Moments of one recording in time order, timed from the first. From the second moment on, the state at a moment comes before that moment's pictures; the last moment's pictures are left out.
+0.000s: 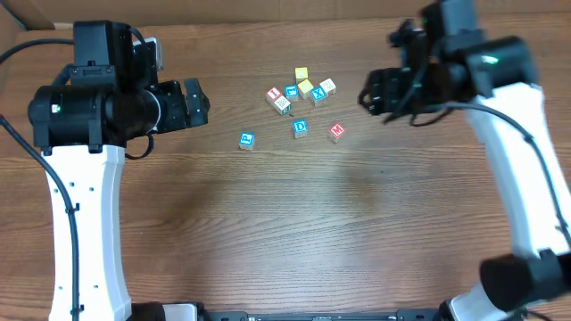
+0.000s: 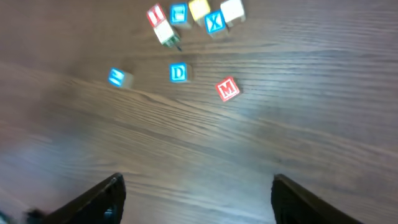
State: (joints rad) left arm 0.02 1.53 1.87 -1.40 0.12 -0.21; right arm 0.29 1.78 1.93 -1.31 -0.27 0.18
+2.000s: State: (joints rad) left arm 0.17 1.89 1.85 -1.26 0.08 -0.32; right arm 0.42 2.30 1.84 -0.96 -0.09 0.16
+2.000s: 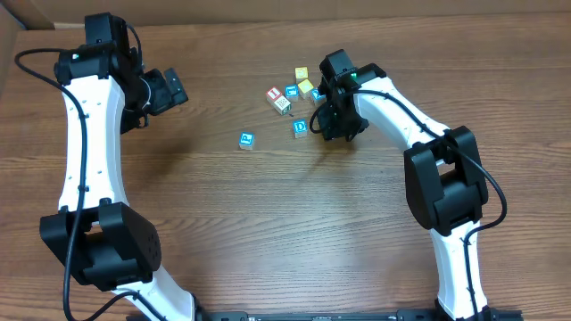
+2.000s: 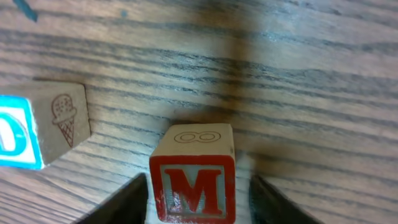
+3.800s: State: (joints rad) left arm 0.17 1.89 1.85 -1.28 0.08 -0.32; right arm 0.68 1.94 1.51 -1.10 -0.08 0.68
